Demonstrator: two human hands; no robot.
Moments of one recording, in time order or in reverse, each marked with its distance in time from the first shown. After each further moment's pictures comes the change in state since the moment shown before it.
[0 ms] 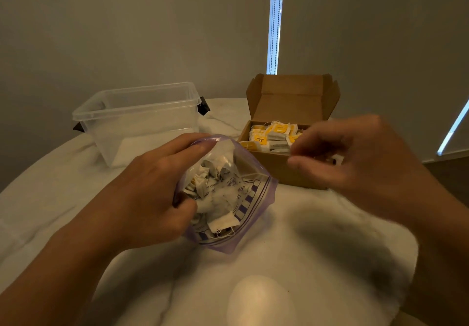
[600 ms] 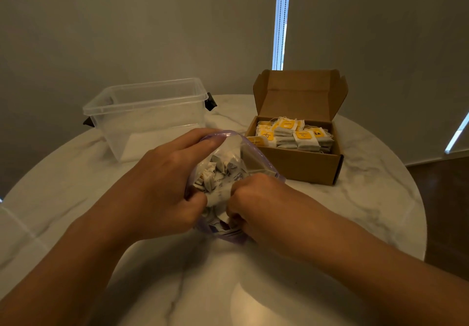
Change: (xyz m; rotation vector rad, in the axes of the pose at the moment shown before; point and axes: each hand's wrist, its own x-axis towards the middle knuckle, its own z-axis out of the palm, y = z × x) left_hand 0.001 0.000 0.001 -0.008 -0.011 0.007; right_hand 0.006 -0.032 0.091 -0.262 -0.578 -0.197
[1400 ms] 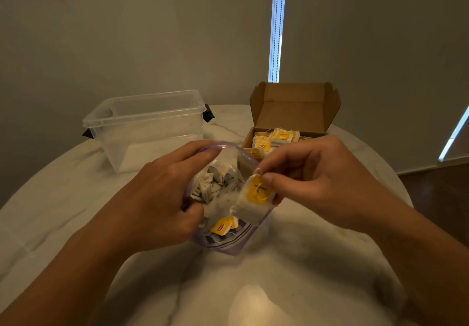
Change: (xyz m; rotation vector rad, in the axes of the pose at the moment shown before) left_hand -0.001 -0.002 0.001 -0.016 0.032 -0.026; right_hand -0.035 0.029 -0.044 0.835 0.438 0.135
